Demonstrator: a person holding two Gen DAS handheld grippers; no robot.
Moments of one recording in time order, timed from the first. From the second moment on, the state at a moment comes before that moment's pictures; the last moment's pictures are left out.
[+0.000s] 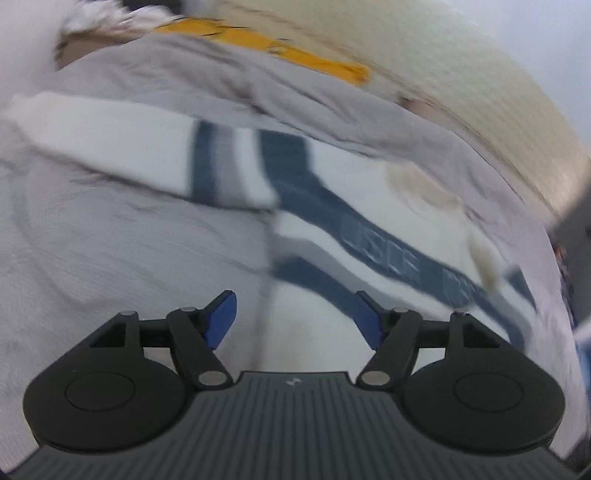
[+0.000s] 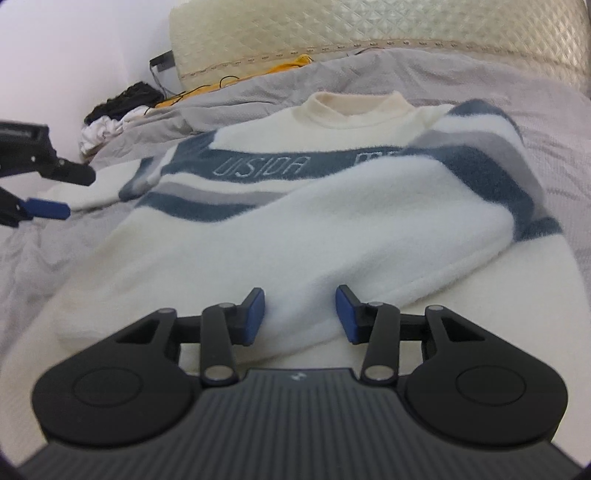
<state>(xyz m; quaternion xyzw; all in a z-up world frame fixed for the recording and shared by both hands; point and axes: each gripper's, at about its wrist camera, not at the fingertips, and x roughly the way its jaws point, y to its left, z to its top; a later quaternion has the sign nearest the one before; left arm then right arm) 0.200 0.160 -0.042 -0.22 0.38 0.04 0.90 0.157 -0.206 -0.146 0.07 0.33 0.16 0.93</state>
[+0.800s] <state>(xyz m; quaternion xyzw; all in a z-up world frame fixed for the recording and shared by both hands) 0.290 0.424 -0.155 -0.55 0.22 0.16 0.79 0.177 -0.181 -0.158 0.05 0.28 0.13 0.95</state>
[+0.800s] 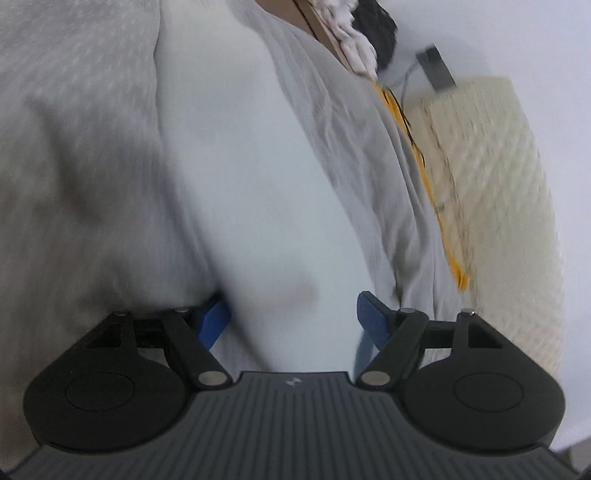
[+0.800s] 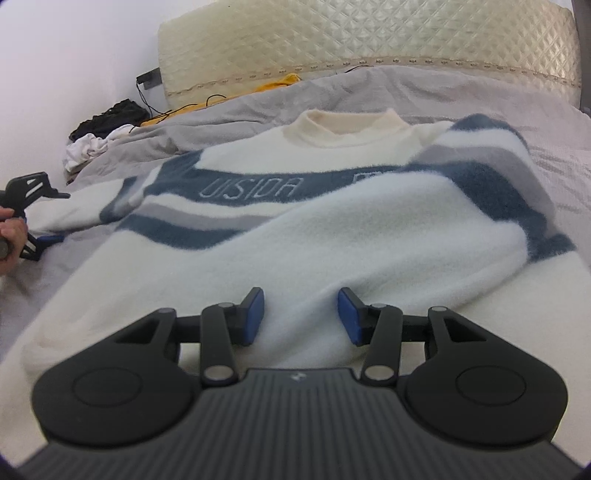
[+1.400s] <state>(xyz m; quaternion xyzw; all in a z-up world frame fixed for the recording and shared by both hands) 0.321 0.466 -0.094 -0.35 0.21 0.26 0.87 0.179 -0.169 -0.161 0.01 0.27 0.12 0.96</state>
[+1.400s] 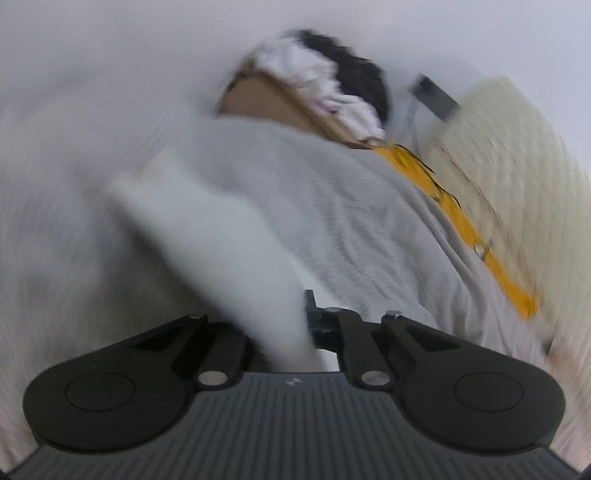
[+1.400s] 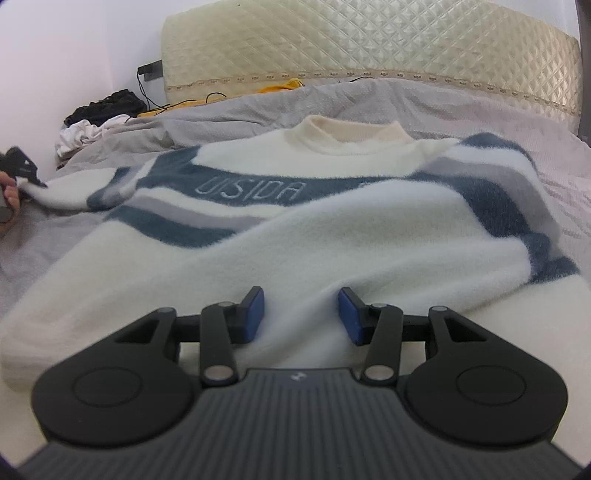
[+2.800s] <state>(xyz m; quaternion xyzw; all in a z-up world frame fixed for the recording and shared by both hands) 0.210 -0.195 -0.056 0.13 0.25 -0.09 0.95 0.087 -0.406 -0.076 0.31 0.09 -0.02 0.95</state>
